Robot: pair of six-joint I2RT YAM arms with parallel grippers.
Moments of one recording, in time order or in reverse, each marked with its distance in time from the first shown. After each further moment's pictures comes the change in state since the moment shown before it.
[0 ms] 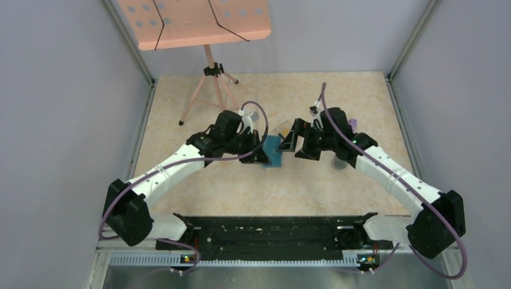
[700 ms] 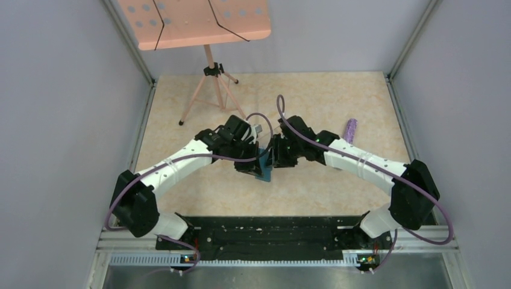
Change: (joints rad) left arm -0.037 0.087 0.060 -0.328 -0.107 0.151; right arm 0.282 0.291 0.160 -0.109 0.250 -0.036
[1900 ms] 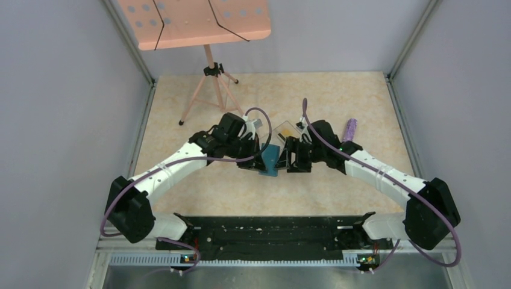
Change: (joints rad) left arm 0.021 -0.056 -0.033 0.132 0.101 -0.019; right arm -0.174 -0.202 -0.263 0.168 -0.267 -0.019
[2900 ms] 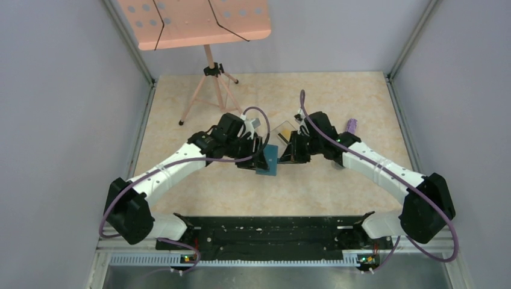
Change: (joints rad) left arm 0.004 -0.003 -0.004 0.003 -0.026 0.003; right arm 0.000 0.076 0.134 -0.086 0.054 -0.023
